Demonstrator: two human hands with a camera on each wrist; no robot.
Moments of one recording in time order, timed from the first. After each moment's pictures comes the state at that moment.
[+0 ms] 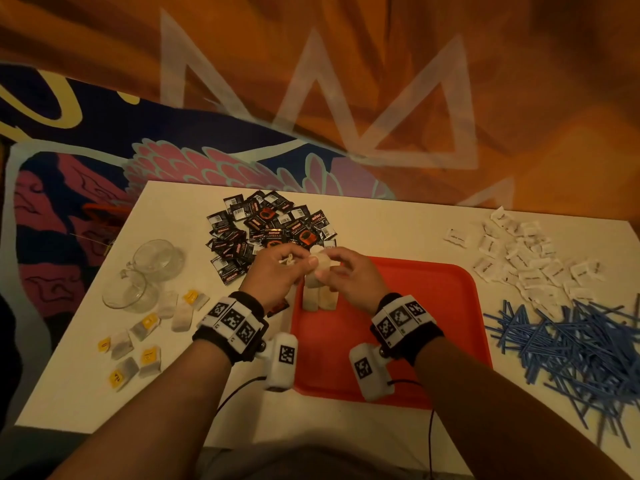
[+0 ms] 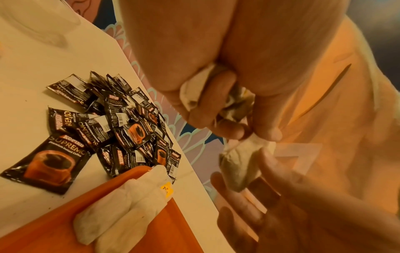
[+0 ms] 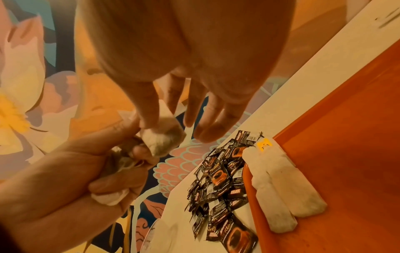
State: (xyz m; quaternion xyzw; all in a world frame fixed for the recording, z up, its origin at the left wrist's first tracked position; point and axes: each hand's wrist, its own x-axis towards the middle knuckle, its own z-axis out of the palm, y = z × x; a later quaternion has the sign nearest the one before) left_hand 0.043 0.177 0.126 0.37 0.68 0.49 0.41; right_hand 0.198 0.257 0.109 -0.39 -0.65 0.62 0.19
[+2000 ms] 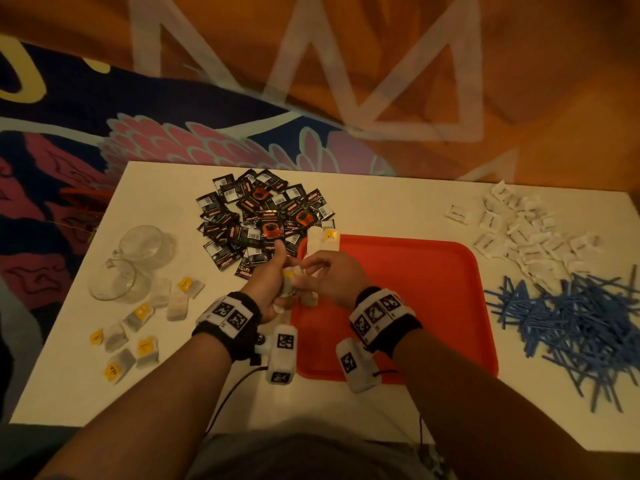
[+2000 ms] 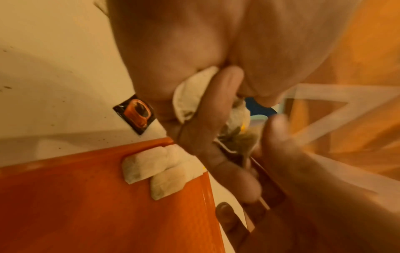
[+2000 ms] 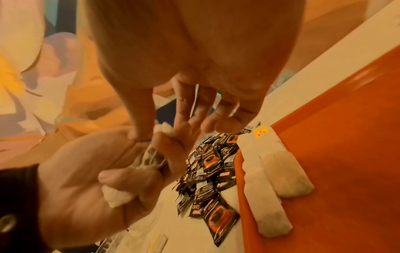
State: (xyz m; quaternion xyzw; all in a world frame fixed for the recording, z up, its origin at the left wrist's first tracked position) left_hand 0.034 0.170 0.082 0.05 0.59 0.45 0.67; right_hand 0.174 0.238 0.089 -0.45 -0.71 0.53 0.10
